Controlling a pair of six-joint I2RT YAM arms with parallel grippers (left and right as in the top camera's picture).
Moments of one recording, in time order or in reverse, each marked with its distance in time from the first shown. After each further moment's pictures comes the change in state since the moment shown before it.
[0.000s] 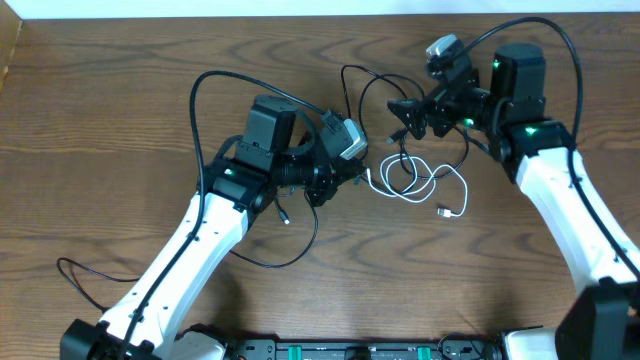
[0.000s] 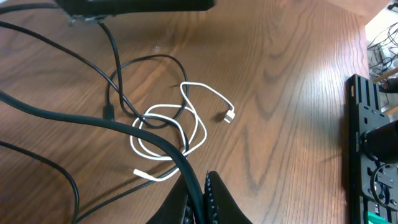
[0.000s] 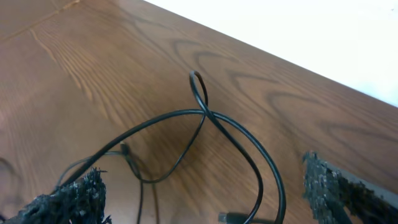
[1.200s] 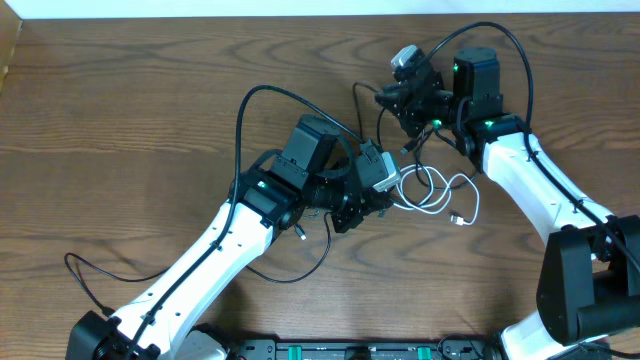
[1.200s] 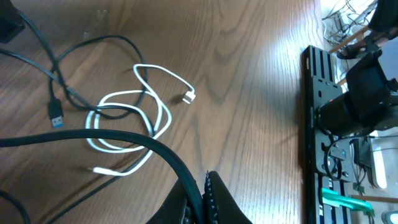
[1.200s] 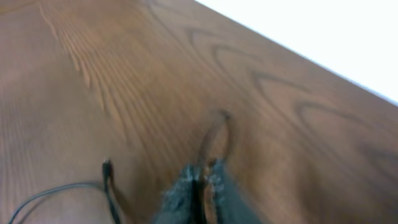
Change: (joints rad) left arm -0.177 0.014 0.000 -0.056 -0.017 0.000; right arm 0.076 0.172 0.000 0.167 -0.012 -0.042
